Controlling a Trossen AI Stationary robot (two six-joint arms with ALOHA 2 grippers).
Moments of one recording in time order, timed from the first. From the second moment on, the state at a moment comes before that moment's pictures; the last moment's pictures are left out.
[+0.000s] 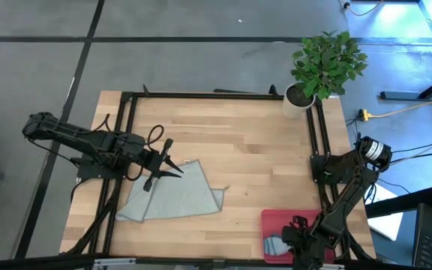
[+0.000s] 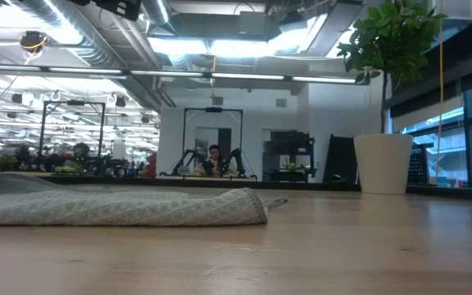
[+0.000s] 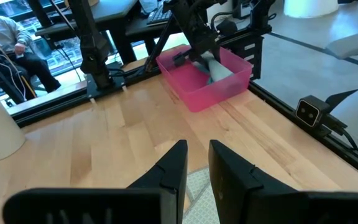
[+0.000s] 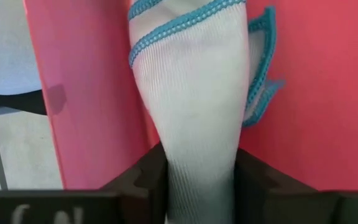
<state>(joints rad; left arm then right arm) -0.21 0.85 0.63 -0.10 0.09 0.25 1.08 1.70 0.96 -0.41 0.11 1.28</state>
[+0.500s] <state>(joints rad) -0.21 0.85 0.63 -0.10 0.09 0.25 1.06 1.66 0.96 -0.46 -0.02 1.23</state>
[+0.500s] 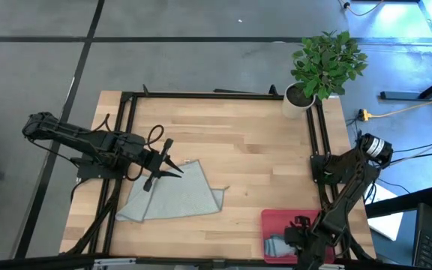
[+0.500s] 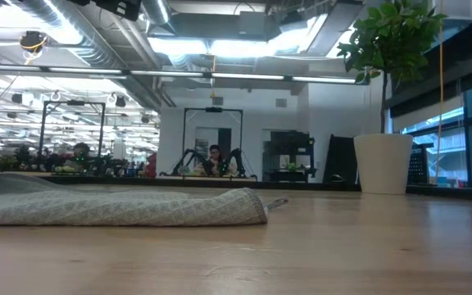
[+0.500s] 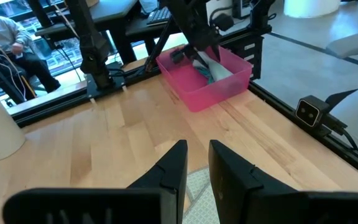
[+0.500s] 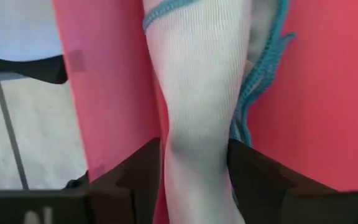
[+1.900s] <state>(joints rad) -0.33 0.74 0.63 -0.82 -0.14 -0.35 0.21 1.46 0.96 -0.04 0.14 0.20</state>
